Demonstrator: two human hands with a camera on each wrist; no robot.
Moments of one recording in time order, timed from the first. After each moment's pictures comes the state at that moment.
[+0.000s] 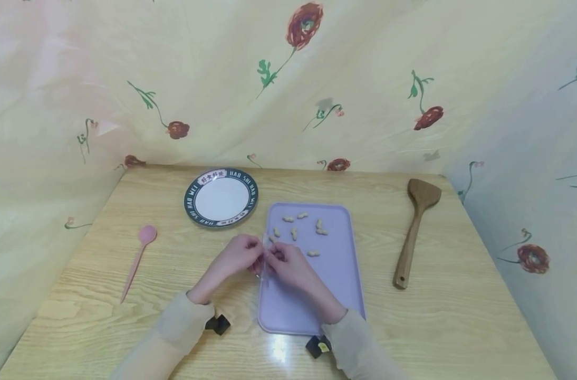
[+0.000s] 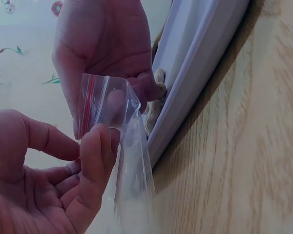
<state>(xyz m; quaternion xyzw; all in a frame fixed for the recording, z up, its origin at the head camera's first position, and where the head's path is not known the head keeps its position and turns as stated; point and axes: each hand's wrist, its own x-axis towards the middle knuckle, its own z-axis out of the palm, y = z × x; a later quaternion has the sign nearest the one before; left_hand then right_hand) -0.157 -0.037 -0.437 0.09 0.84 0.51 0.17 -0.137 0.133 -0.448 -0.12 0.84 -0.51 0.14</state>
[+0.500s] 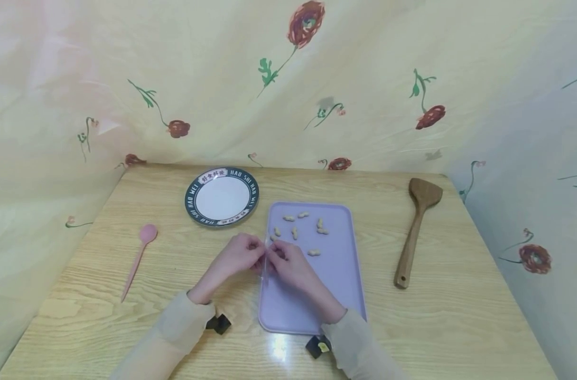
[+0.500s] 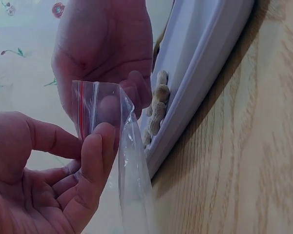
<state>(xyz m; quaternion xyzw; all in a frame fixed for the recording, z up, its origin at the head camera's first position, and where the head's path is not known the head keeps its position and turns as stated) -0.157 -0.037 -0.433 0.10 0.85 0.48 0.17 -0.137 0.130 -0.451 -0.11 0.84 -0.53 0.11</state>
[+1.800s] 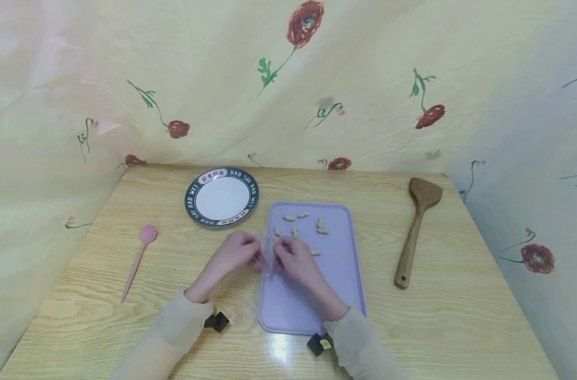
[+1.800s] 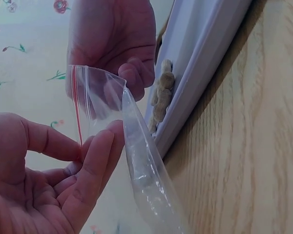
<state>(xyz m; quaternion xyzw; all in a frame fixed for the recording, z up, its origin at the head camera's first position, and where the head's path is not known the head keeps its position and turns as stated) -0.160 -0.042 -0.432 0.06 0.83 0.52 0.18 -0.142 0.138 -0.448 -0.05 0.81 -0.57 0.10</state>
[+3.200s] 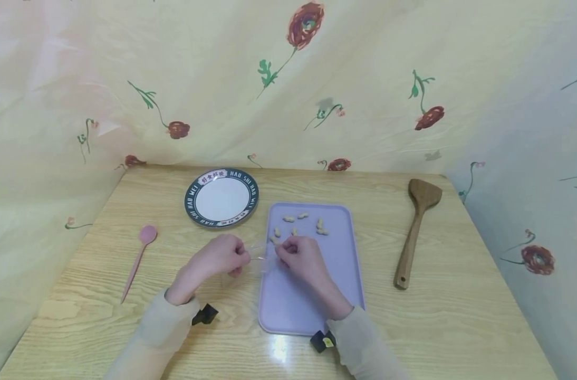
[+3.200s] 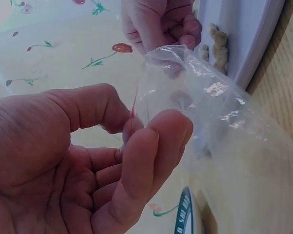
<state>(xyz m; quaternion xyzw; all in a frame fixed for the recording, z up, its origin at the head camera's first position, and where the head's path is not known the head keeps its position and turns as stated) -0.152 -0.070 -0.397 0.15 0.91 0.33 0.22 -0.145 0.150 -0.443 -0.07 0.87 -0.48 0.05</state>
